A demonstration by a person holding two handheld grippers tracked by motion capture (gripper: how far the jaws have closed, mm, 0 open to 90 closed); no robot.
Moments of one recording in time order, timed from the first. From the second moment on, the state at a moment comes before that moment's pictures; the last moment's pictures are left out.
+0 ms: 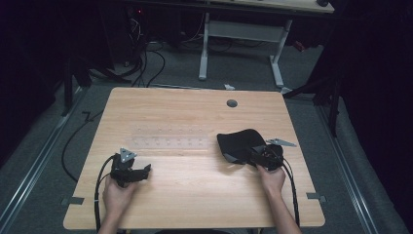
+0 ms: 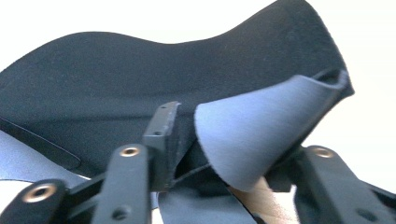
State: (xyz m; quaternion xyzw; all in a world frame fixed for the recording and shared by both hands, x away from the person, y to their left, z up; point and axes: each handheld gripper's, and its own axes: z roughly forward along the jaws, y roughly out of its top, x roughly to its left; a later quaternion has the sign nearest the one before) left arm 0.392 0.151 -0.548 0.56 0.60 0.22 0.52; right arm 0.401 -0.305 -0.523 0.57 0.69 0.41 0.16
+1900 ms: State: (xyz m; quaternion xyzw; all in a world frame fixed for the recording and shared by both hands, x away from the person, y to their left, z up) left arm 0.373 0.143 -0.528 0.56 0.57 0.19 0.57; right arm 0.335 -0.318 -0.471 0.52 0.70 0.45 0.19
